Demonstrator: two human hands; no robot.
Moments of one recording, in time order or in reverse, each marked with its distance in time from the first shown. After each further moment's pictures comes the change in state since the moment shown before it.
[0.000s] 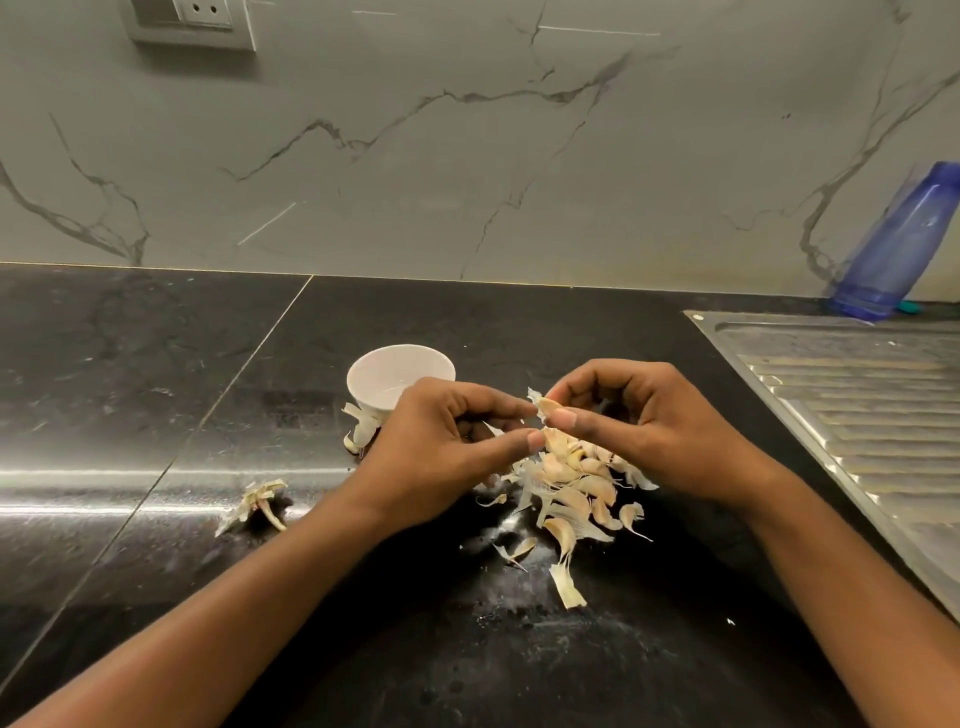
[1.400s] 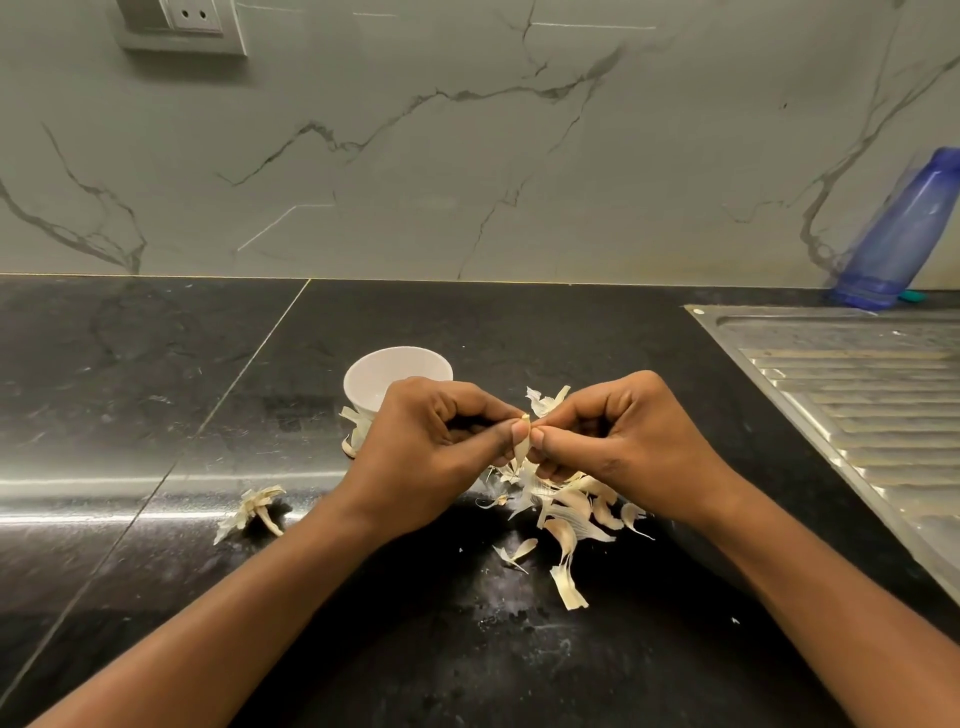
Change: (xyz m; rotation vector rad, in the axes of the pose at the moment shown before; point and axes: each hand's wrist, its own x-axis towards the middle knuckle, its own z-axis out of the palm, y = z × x) left_hand 0.002 0.000 0.000 0.017 0.065 0.102; right_hand -0.004 -0.015 0.029 0.149 0.113 0.035
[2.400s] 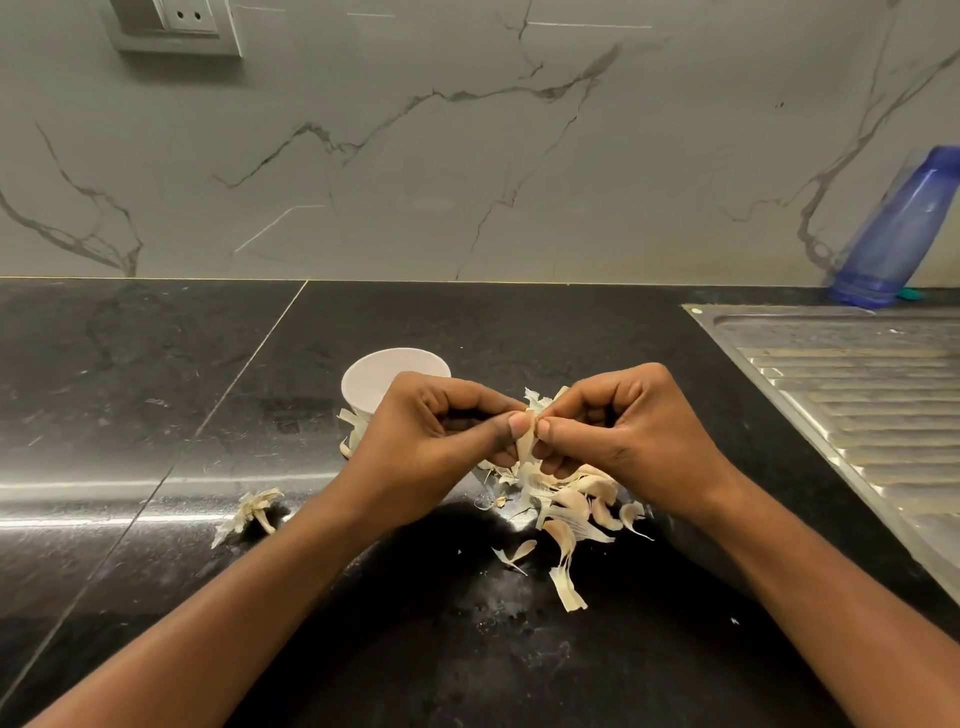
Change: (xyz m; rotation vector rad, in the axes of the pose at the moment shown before) left_hand 0.002 0.002 -0.003 -0.147 -0.025 -0.074; right_hand 0.000 0.000 -0.004 0.056 0.049 0.026
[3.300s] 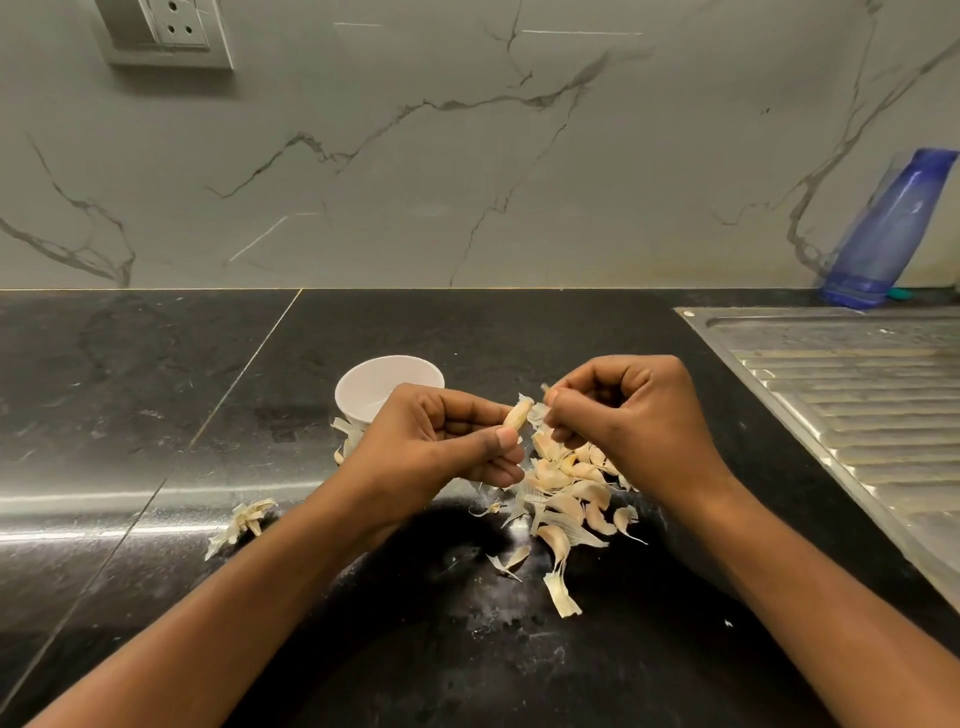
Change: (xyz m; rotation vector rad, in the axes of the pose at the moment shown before) left_hand -0.001 0.012 0.000 -0.198 -0.063 -0.276; right_hand 0.004 0.002 0.000 -0.108 0.275 -0.056
